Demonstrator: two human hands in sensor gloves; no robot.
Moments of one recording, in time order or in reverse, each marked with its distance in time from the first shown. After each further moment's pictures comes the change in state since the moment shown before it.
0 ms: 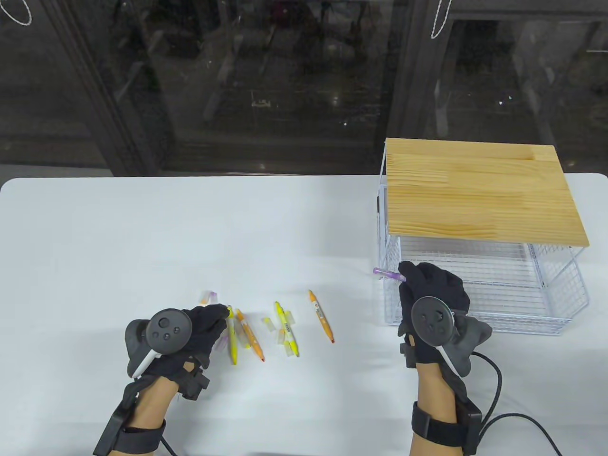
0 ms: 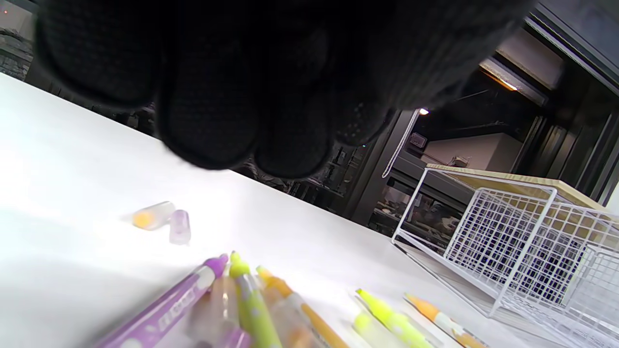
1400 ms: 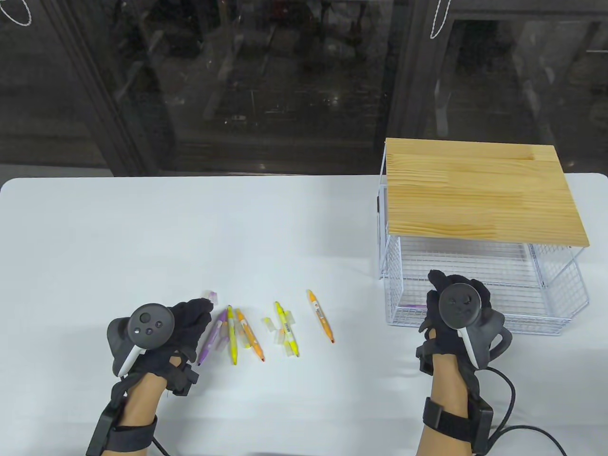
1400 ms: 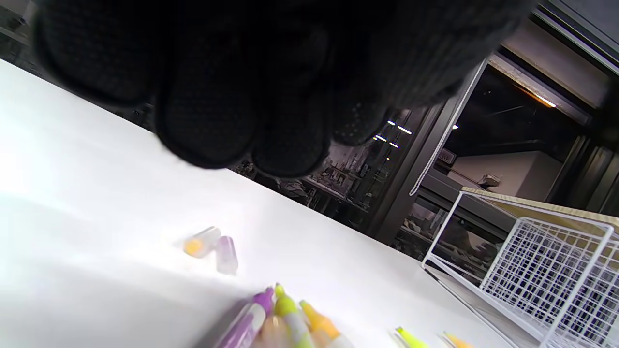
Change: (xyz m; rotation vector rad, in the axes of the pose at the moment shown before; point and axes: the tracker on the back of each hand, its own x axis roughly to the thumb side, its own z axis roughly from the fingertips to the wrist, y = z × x) left_hand -0.022 0.017 0.000 0.039 0.092 0.022; right_hand -0.041 0.014 -0.008 0.114 0.250 0.027
